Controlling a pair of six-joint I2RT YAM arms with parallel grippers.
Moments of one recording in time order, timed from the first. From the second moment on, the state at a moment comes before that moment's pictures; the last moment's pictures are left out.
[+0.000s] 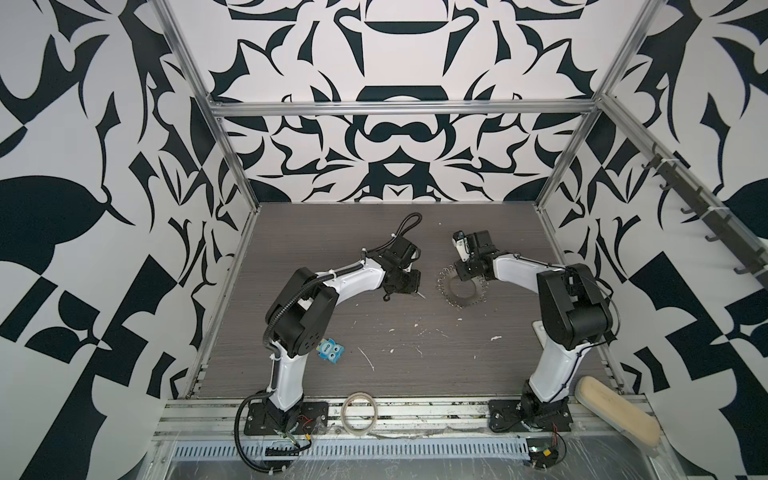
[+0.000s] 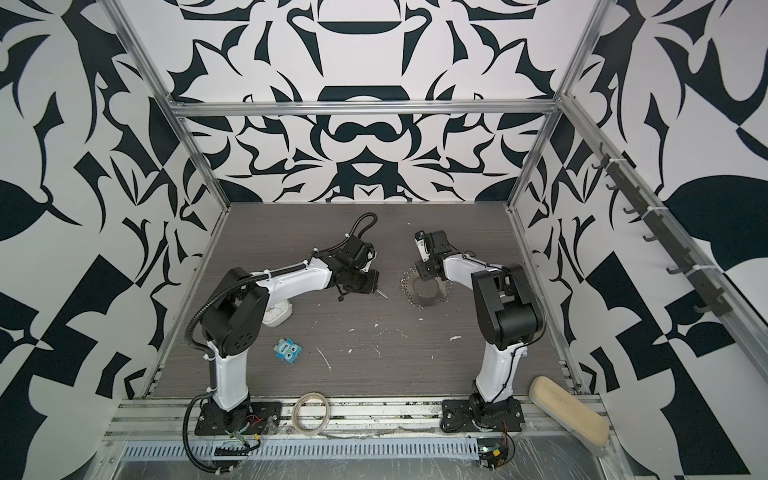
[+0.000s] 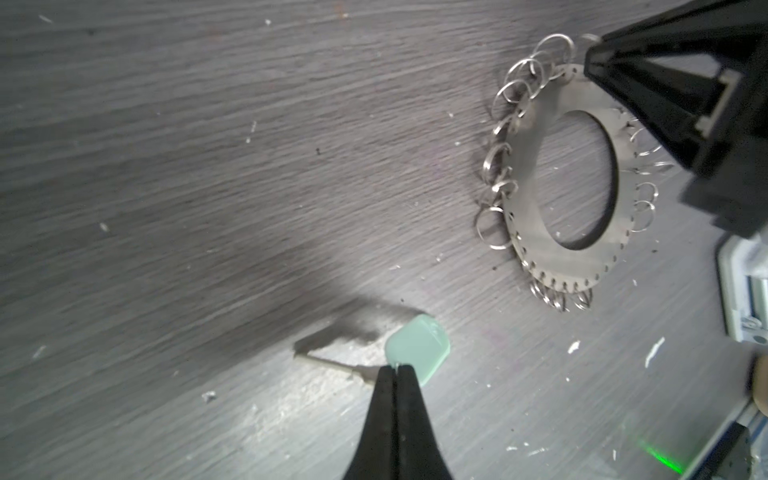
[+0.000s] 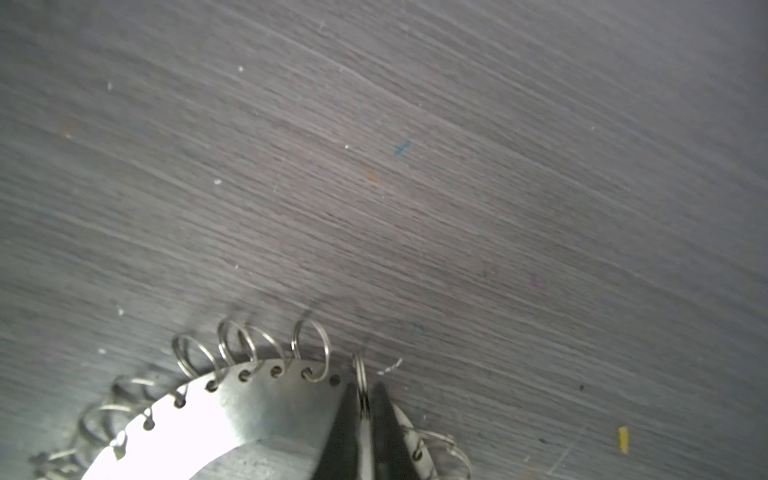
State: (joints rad) left arm -0.73 1.98 1.39 -0.45 0.20 -0.50; right arm 0.24 1.85 1.09 -0.23 0.04 -0.17
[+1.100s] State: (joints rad) left arm -0.64 1.75 1.35 -0.35 0.01 -0.34; right arm 0.19 1.32 0.85 -0.19 0.09 -0.07
